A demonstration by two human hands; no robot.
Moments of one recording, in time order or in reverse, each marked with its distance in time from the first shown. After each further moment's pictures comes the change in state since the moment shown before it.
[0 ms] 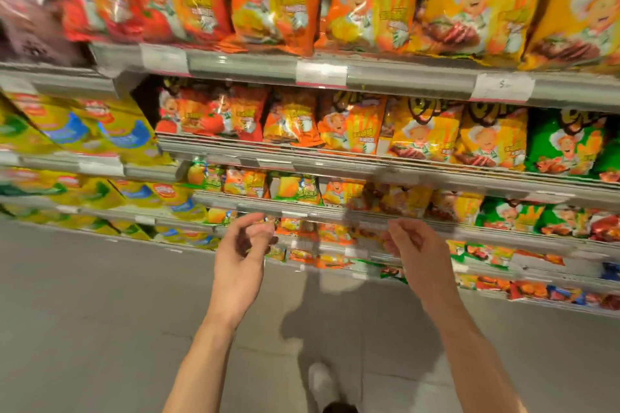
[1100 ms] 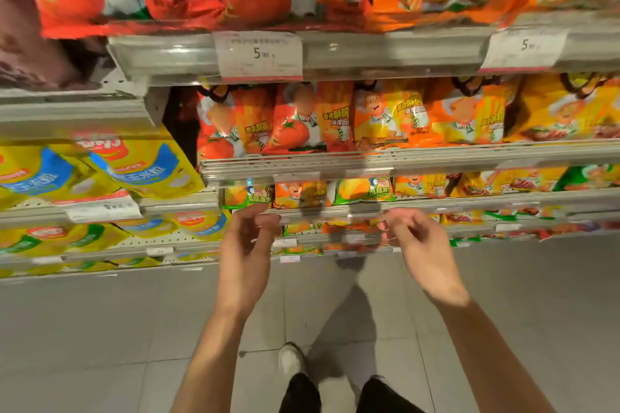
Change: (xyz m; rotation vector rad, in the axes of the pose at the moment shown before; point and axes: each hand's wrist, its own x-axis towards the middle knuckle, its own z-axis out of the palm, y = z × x) left_hand 0.245 -0.054 -0.174 0.036 -0.197 -0.062; right_hand 0.045 -0.002 0.282 -0.077 0.090 0.108
